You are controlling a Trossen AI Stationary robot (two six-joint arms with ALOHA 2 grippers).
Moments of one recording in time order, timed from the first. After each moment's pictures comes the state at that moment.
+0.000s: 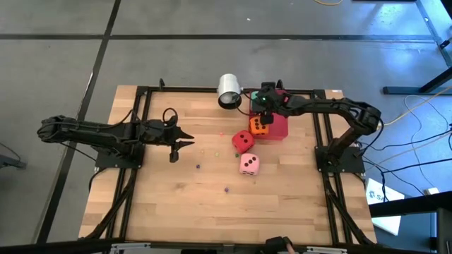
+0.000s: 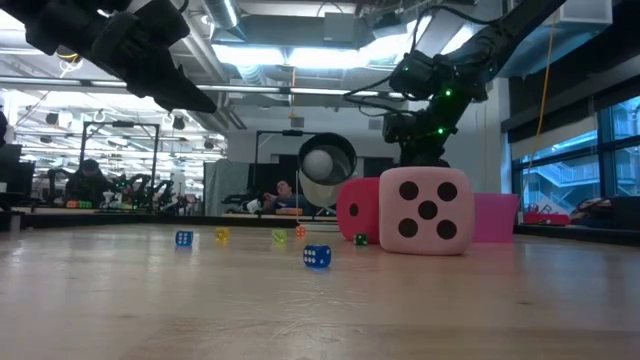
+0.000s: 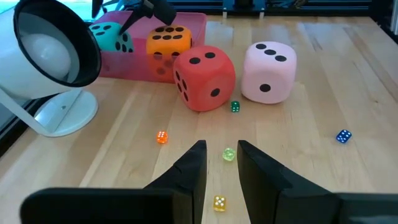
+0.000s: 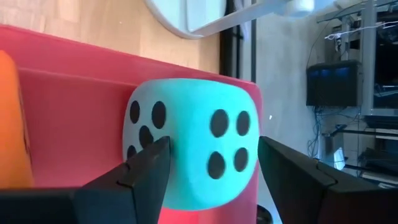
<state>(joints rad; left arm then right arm) 0.07 0.75 0.43 -0.07 -0.10 0.00 -0.48 1.61 0.94 -0.21 0.38 -0.77</state>
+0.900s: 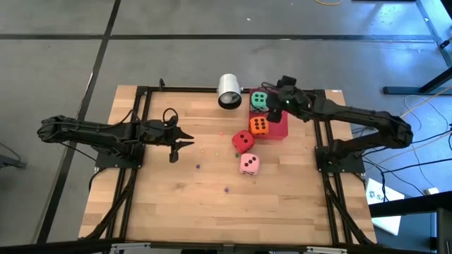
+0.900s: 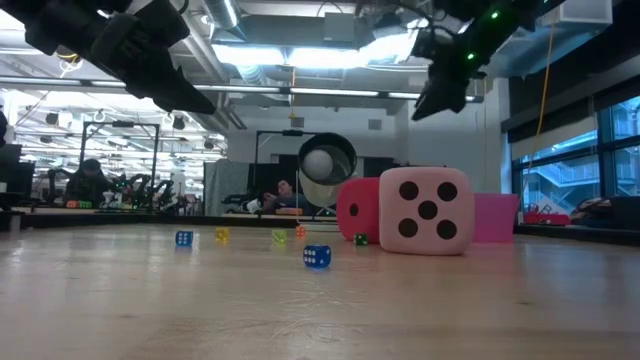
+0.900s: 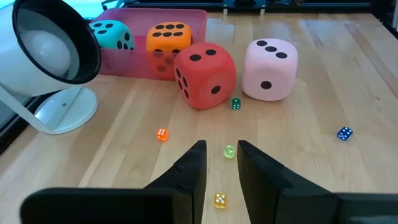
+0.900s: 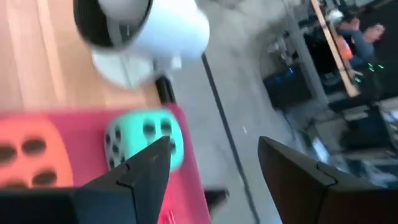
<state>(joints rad) 0.07 0.75 0.43 -0.08 -0.11 0.00 -0.34 1.22 0.94 -0.39 0.54 -0.53</state>
